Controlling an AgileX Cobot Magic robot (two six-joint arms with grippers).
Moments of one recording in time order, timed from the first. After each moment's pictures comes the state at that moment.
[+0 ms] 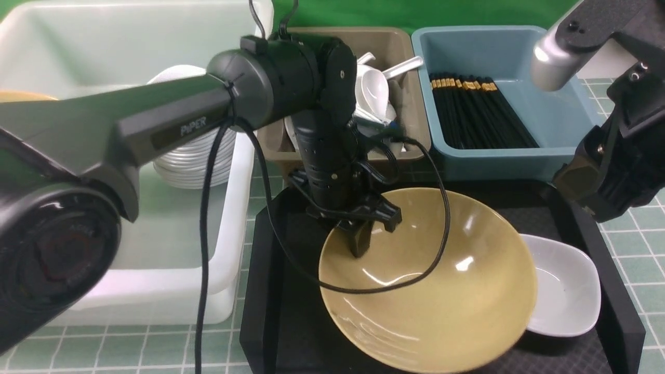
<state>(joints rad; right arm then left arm) 0.54 1.25 -1.33 -0.10 1.22 -0.19 -0.58 2.11 -1.72 -0.22 1.22 0.16</state>
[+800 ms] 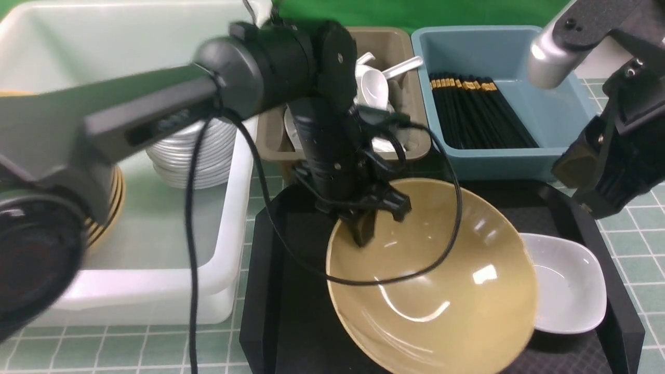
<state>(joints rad) 0.54 1.25 -1.33 -0.09 1.19 -0.22 -0.59 2.01 -1.72 -0.21 1.23 0.14</state>
